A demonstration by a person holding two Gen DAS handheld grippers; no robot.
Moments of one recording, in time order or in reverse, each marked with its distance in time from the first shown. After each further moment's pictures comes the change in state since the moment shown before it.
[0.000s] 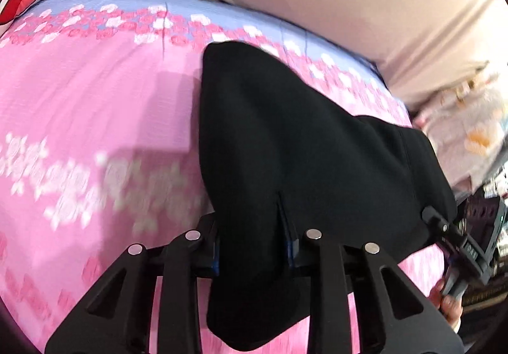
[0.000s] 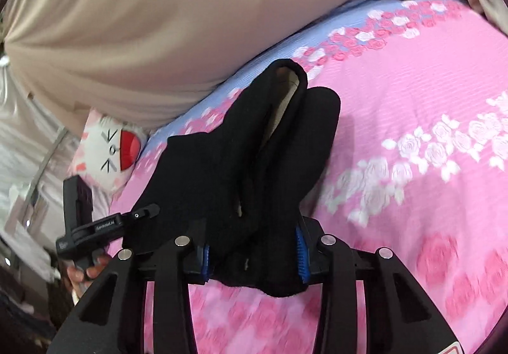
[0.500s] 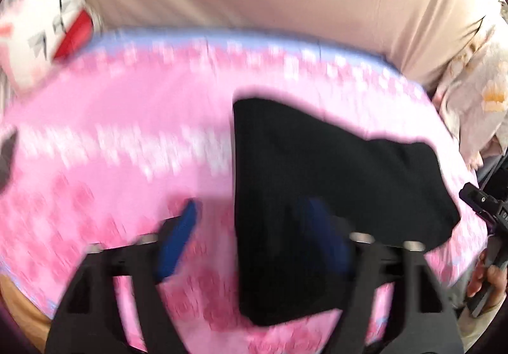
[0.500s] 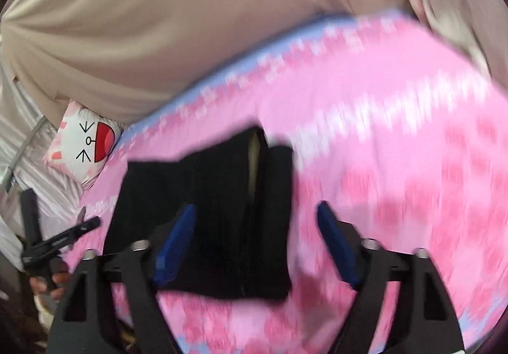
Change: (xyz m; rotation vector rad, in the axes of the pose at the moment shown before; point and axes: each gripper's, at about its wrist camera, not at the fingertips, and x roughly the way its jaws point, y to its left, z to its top) left arm -0.084 -0.025 -0.063 0.129 -0.186 0.253; right arm -0.069 0.005 -0.042 -0.060 -0.086 -0.182
